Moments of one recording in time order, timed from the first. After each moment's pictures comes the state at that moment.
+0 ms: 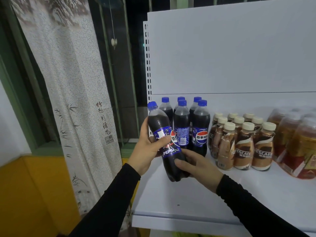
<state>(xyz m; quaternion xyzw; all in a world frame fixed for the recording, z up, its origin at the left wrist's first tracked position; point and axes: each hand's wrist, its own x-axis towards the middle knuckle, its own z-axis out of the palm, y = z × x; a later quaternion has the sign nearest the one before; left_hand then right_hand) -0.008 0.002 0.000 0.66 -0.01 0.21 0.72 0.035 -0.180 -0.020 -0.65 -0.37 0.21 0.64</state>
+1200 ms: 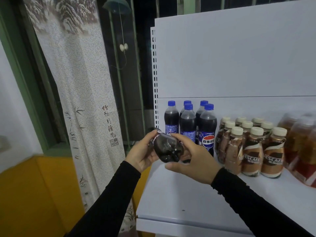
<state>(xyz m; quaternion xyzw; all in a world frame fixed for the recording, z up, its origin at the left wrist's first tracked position) 0.002 0.029 0.007 0.48 0.16 0.13 0.85 0.049 -0.158 -0.002 -0.73 -0.50 -0.03 0.46</state>
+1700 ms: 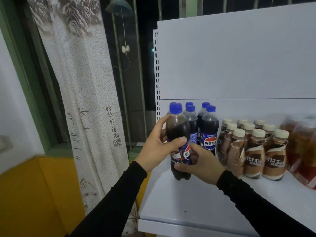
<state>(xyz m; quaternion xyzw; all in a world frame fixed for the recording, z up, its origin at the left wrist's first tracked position) -0.020 -0.005 0.028 0.76 -0.06 0.26 0.59 0.071 -0.162 -0.019 -0.76 -0.42 0.04 0.49</state>
